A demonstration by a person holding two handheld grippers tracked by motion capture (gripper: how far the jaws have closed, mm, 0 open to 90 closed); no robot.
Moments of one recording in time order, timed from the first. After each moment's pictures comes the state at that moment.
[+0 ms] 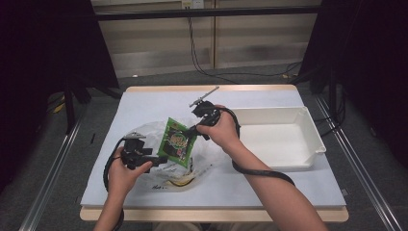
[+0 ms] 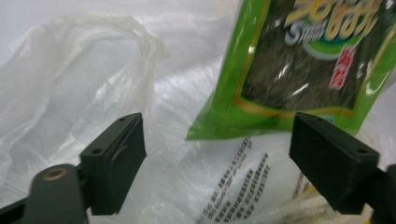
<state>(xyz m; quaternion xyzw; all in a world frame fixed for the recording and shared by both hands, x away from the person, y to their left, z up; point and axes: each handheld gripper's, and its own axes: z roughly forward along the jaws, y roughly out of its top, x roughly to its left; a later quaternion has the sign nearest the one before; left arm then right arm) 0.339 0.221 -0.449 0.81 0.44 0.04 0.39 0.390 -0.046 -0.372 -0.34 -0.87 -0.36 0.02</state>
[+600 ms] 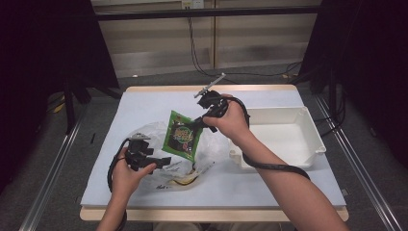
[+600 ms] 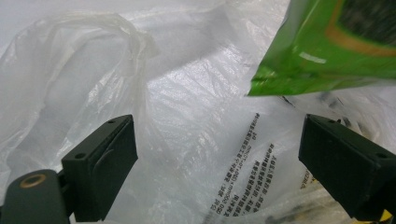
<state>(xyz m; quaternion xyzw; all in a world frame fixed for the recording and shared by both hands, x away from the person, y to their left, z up) 0.339 0.212 -0.452 0.81 0.44 0.05 0.38 0.385 -0.062 -0.329 -0.32 -0.88 -0.36 0.00</state>
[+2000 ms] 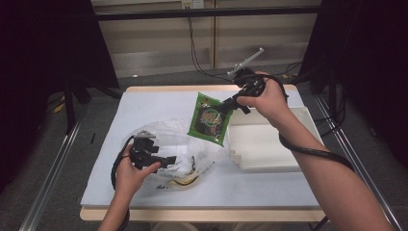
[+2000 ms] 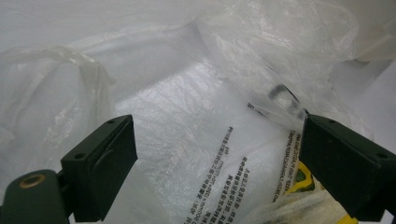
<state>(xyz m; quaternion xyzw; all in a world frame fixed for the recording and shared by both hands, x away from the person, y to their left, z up) 0.338 0.196 -0.440 0.82 0.41 0.04 0.39 0.389 -0.143 -0.274 -0.31 -0.88 -0.35 -0.03</state>
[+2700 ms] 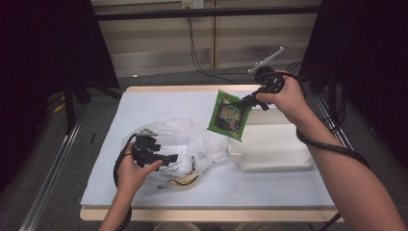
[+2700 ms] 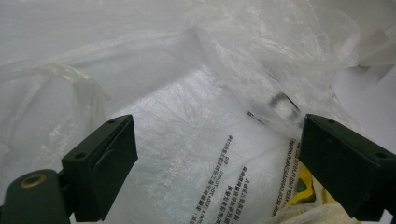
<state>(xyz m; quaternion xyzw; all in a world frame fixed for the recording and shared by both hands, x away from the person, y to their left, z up) 0.343 0.191 -0.439 0.83 0.41 0.05 0.38 0.403 -0.195 -0.285 -0.35 -0.87 -0.34 -0.04</state>
